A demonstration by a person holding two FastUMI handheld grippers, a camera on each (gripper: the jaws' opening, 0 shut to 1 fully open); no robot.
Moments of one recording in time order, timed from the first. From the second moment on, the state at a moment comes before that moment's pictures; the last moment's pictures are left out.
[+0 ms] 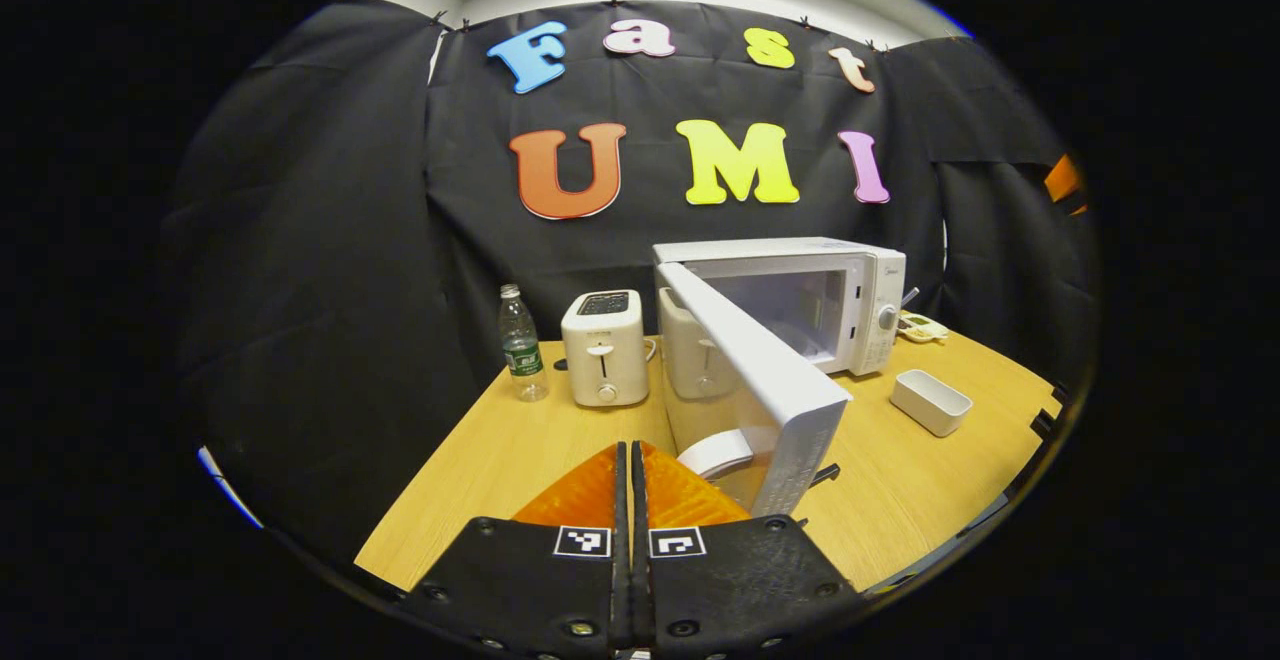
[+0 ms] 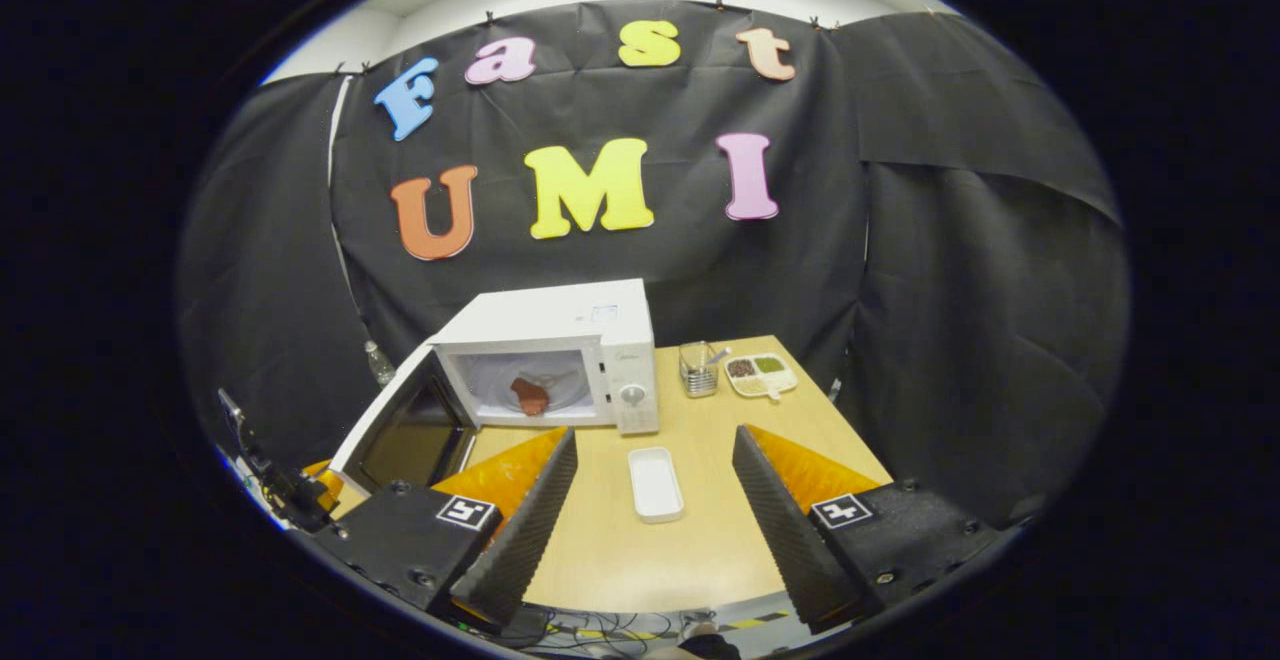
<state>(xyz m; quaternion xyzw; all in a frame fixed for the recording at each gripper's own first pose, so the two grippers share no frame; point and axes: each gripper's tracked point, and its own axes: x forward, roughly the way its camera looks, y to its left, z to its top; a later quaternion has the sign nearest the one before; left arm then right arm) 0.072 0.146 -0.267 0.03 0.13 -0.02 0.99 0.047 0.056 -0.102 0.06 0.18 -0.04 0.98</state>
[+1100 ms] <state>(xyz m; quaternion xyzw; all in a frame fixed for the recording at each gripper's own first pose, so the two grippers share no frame) 0.153 -0.061 -0.254 0.05 0.12 -0.17 0.98 0.094 -0.050 -0.106 0.06 0.20 -0.07 0.98</state>
